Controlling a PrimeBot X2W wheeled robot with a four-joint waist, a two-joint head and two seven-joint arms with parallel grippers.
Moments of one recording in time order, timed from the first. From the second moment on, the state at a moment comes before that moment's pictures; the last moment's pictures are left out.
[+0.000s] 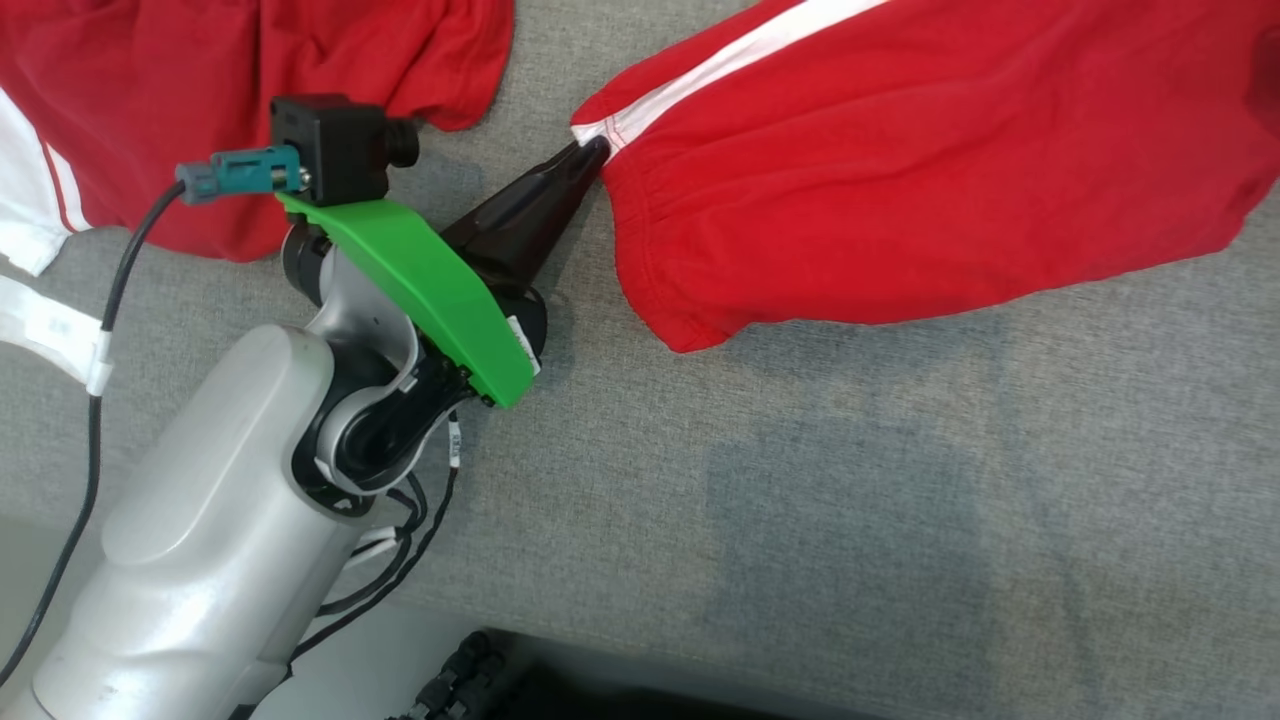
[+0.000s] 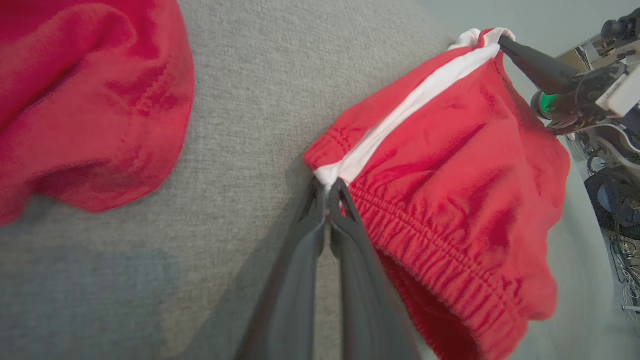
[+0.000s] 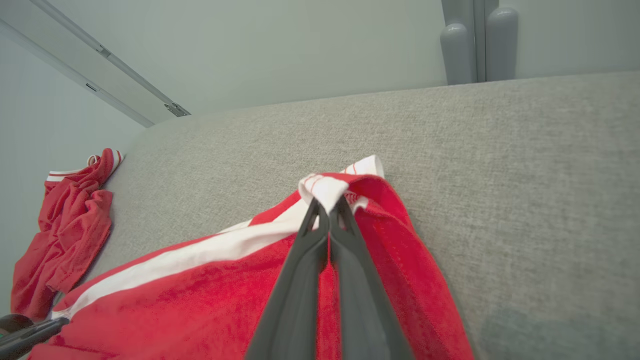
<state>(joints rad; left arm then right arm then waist) -0.70 0.25 -0.65 0.02 -1.07 -0.02 0.20 -0.83 -0.79 0.51 0.05 1.14 -0.05 0.19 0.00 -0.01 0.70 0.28</state>
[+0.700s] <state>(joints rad) -0.72 0.23 -0.68 0.08 -1.07 -0.05 0.20 -0.89 -0.71 0.57 0.23 1.11 0.00 0.20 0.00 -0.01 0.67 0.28</state>
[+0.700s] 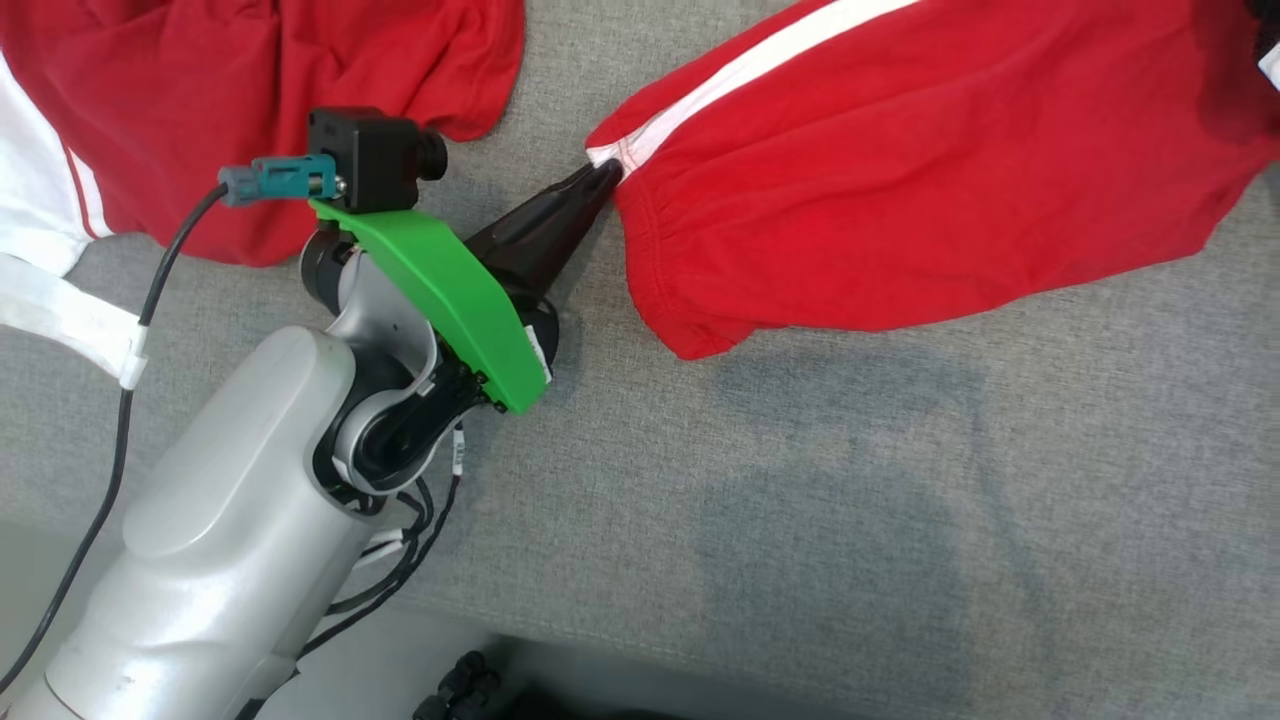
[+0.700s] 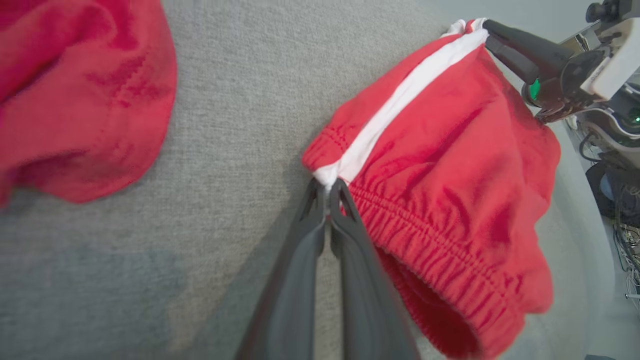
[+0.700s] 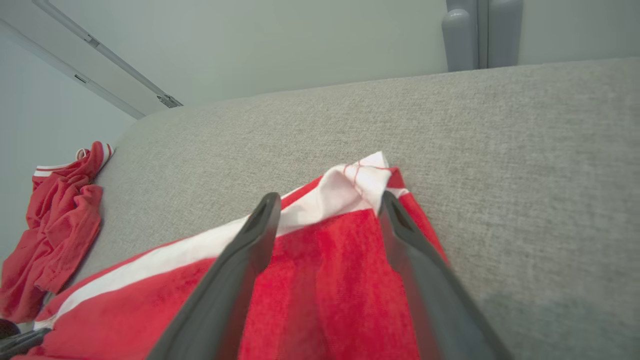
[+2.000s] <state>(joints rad) -0.50 0.30 -0.62 0.04 -0.75 0.10 -0.15 -0.70 -0.80 0.55 0.39 1.26 -0.08 0.36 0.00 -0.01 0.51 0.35</state>
